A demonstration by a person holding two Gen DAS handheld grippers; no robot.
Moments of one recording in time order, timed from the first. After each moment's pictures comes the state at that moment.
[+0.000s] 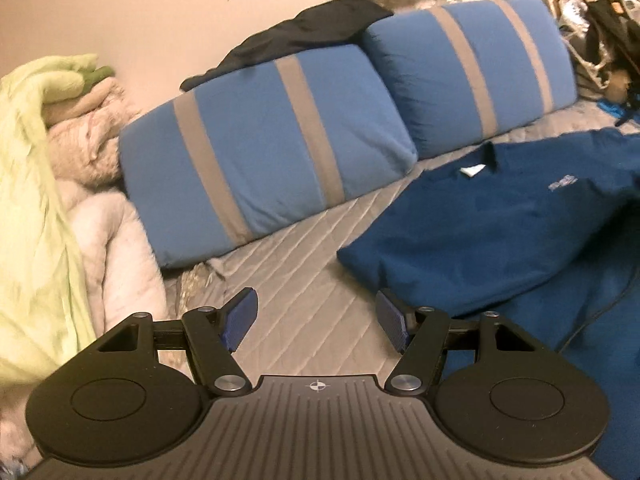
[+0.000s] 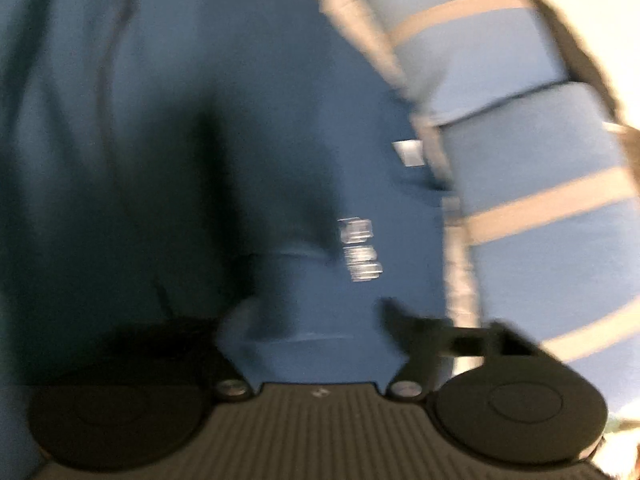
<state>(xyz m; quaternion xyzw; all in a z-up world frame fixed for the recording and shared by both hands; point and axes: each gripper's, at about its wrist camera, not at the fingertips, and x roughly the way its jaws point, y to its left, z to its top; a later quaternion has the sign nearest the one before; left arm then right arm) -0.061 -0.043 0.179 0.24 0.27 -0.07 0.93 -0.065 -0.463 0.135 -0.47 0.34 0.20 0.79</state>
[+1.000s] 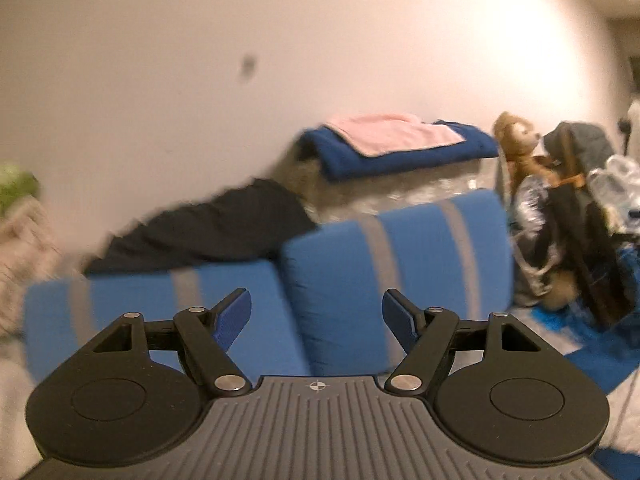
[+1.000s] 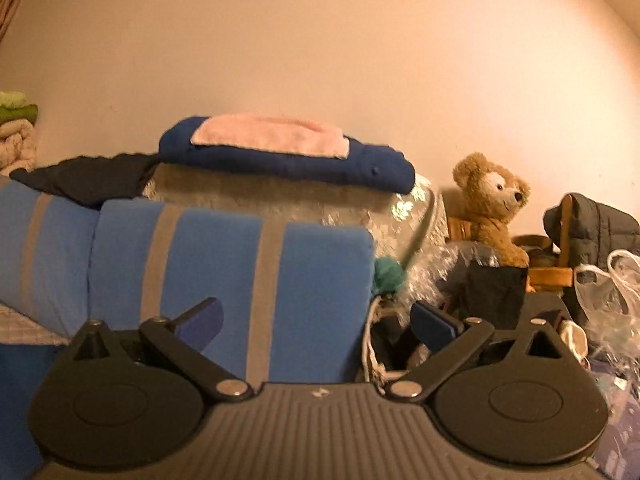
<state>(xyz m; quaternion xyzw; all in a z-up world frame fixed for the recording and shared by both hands) 0.025 -0.193 0.319 0.10 0.13 -0.21 0.96 -0.121 -0.698 0.344 -0.04 0.12 -0.17 0.98</state>
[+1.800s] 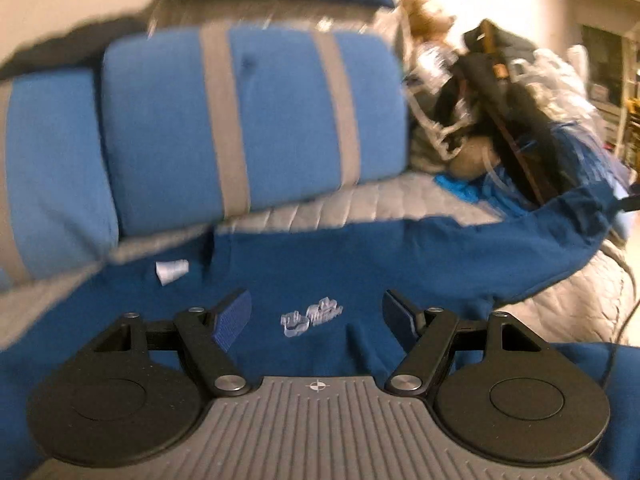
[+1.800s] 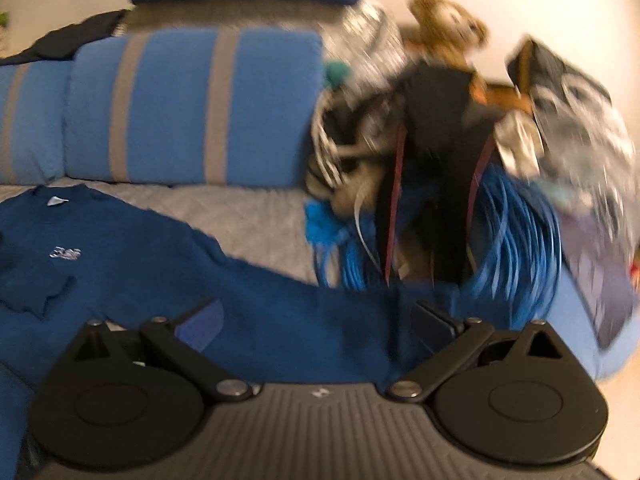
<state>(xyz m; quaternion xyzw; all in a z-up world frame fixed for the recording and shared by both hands) 0.012 -0.301 0.083 0.11 0.23 -0.32 0.91 -0.241 -0.735 0.186 0.02 0.31 -0.22 0.93</state>
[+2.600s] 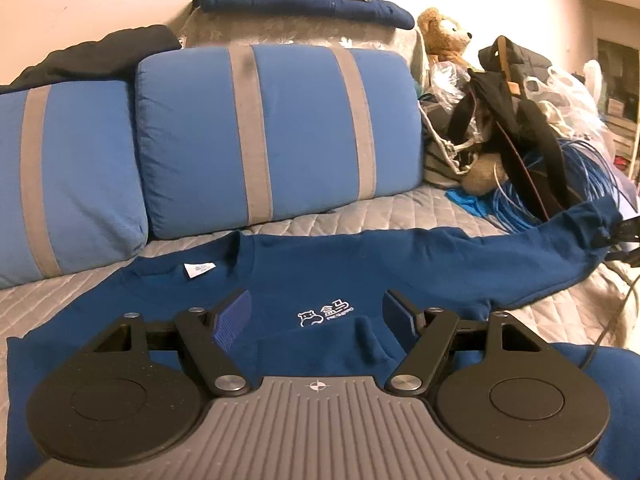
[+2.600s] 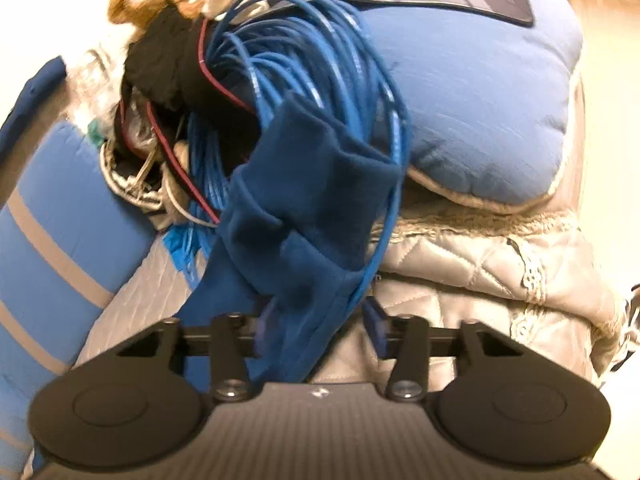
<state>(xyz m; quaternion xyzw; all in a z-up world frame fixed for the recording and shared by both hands) -0.009 -0.290 0.091 0.09 0.23 -0.28 0.93 -0.291 -0.866 0.072 0.41 0.19 -0.36 0.82</state>
